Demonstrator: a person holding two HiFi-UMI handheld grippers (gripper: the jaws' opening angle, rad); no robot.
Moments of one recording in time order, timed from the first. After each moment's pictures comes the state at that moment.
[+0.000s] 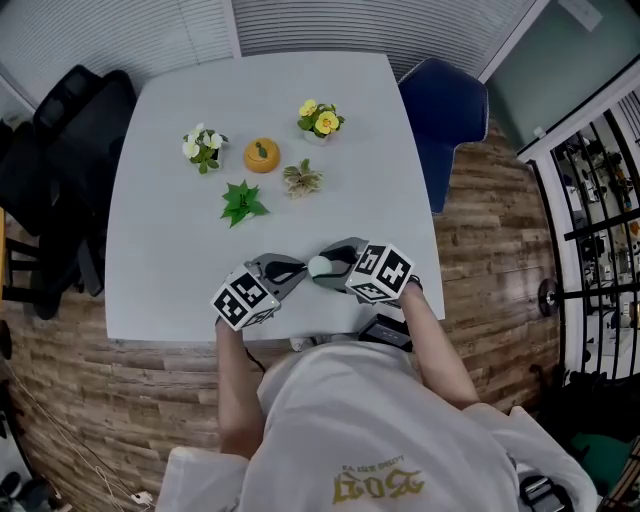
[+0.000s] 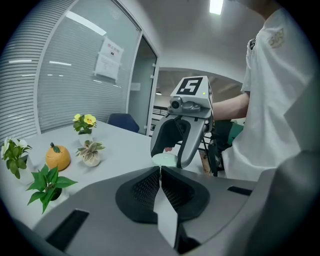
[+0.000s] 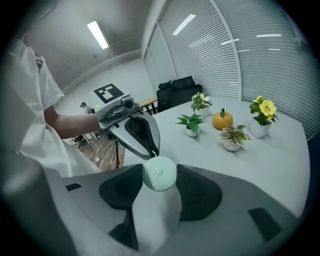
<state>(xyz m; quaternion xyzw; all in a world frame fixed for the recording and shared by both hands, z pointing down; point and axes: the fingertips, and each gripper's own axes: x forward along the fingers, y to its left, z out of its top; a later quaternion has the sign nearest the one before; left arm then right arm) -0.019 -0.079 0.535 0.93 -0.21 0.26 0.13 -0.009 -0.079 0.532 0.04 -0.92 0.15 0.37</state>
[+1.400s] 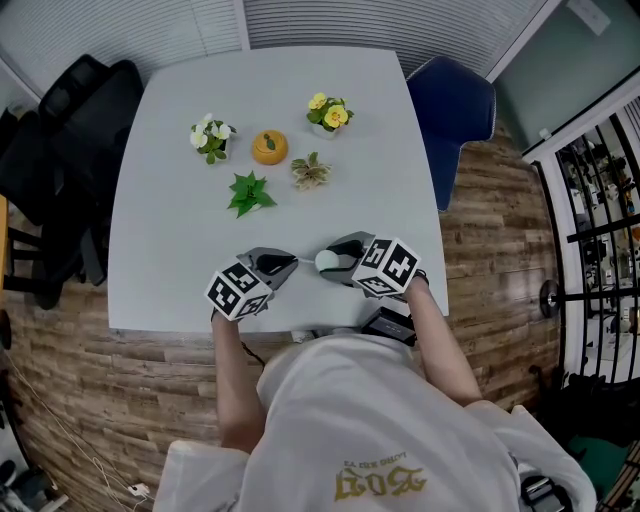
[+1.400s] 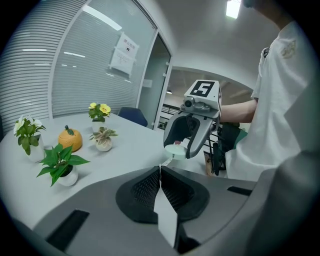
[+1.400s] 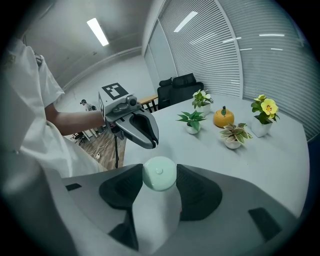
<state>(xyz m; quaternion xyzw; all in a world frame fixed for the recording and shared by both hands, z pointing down) -0.053 -0.078 0.548 0.91 -0.24 0.27 0.18 -0.007 -0.075 0.536 0.04 -0.91 0.15 0.39</state>
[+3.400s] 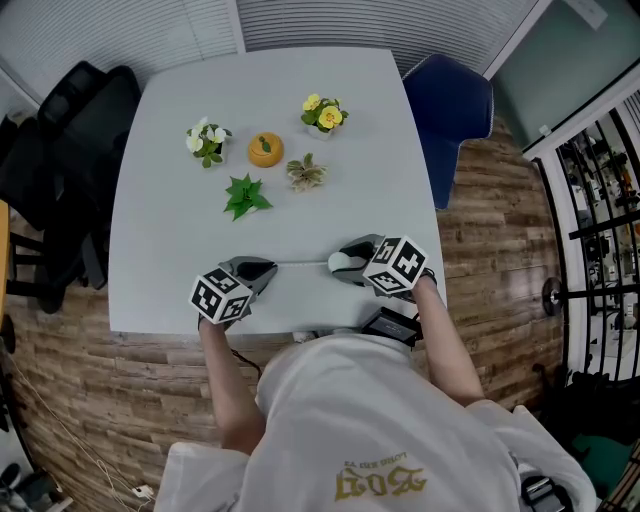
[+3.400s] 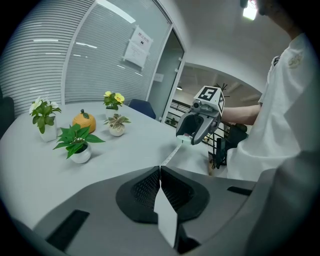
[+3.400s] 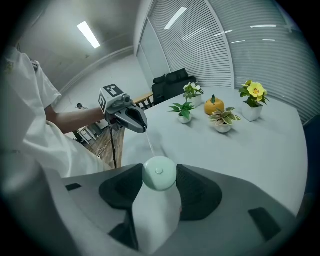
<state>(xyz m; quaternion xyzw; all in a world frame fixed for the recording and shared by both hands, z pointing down) -0.090 -0.069 0.568 0.89 -0.27 0.28 0.24 0.031 -0.081 0.557 0.05 -0.90 0.18 0.40</state>
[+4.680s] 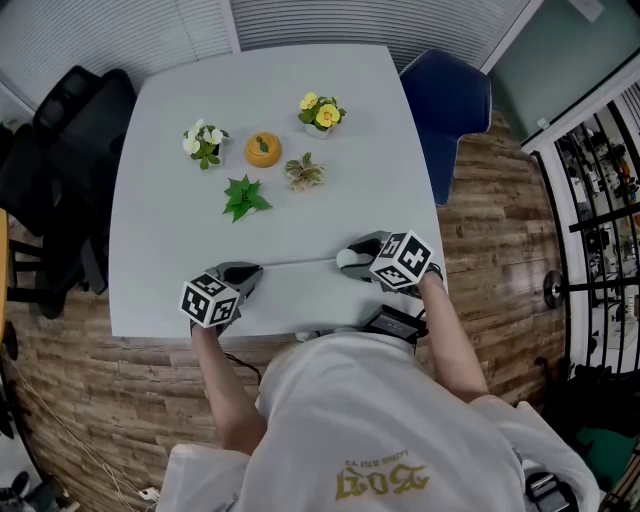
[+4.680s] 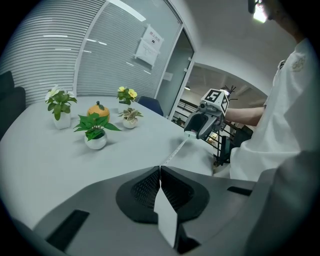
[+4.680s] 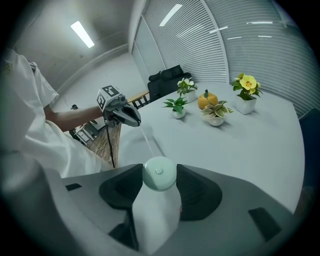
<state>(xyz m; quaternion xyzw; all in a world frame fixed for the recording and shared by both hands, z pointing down) -0.127 -0.067 0.582 0.87 -0.30 0.29 0.27 0.047 -0.091 0.567 0.07 -0.89 0.20 0.41</state>
